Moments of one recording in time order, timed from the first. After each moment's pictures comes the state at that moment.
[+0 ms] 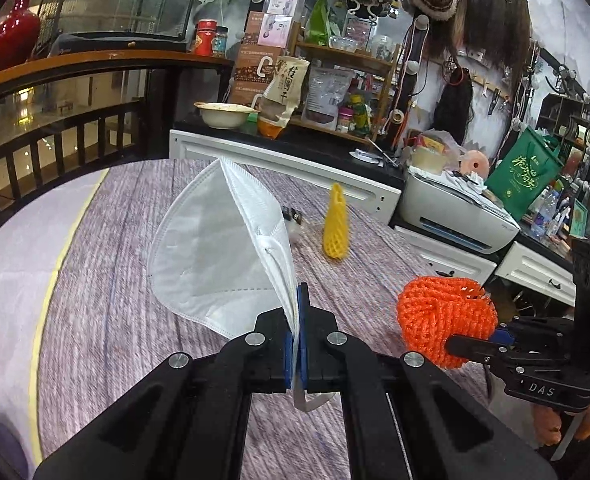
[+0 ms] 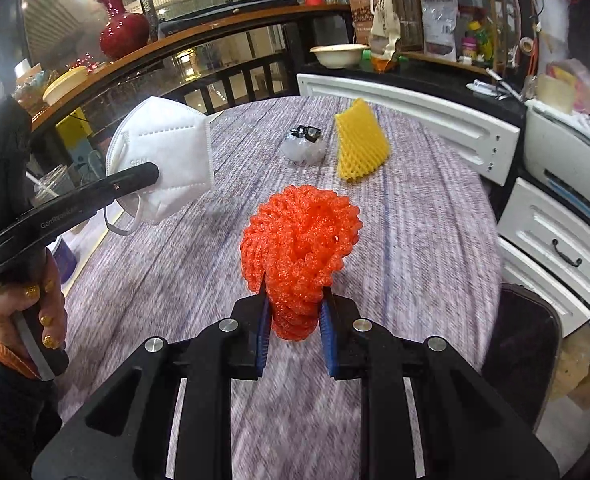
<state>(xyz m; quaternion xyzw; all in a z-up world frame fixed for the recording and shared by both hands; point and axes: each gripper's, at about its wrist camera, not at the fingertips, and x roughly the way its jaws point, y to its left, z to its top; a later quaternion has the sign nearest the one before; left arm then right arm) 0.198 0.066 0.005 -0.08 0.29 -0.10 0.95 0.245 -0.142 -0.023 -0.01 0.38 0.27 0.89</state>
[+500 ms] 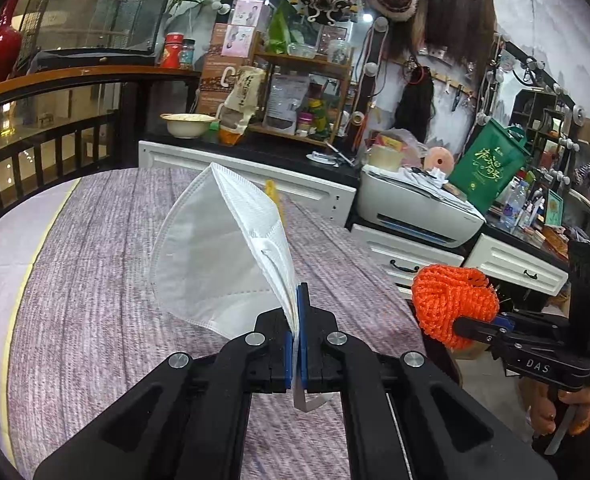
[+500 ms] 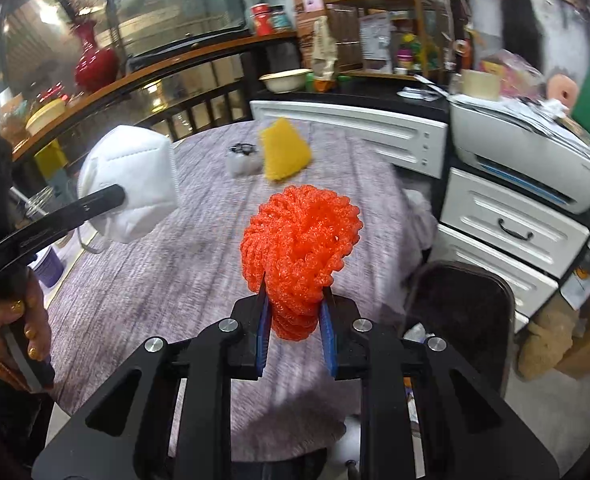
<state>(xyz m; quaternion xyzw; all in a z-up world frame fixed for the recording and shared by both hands) 0.161 0.010 0.011 -0.07 0.26 -0.14 0.95 0.198 -0.231 -0.018 0.02 0.35 0.20 0.92</state>
